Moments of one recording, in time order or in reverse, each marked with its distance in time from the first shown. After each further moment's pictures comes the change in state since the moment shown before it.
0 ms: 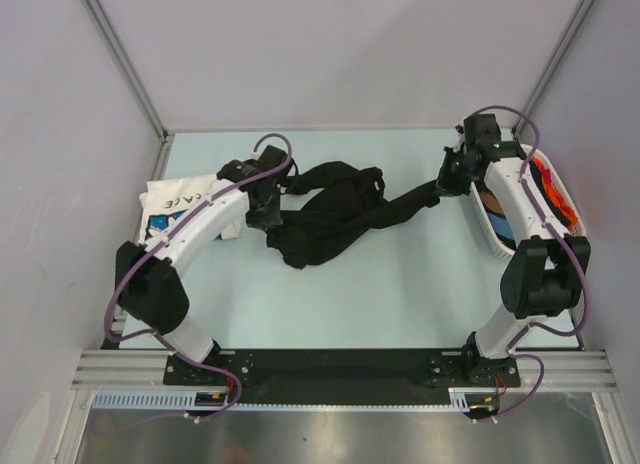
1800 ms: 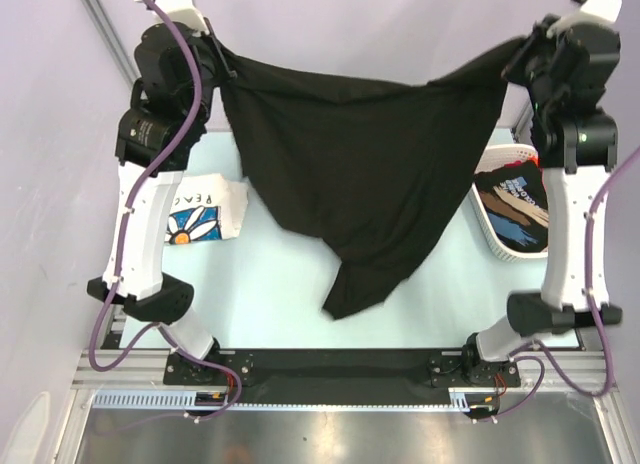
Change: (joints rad) left arm 0.072 0.041 1.006 0.293 -0.245 0.307; right arm -0.008 -0.205 0.595 0.229 0.380 -0.107
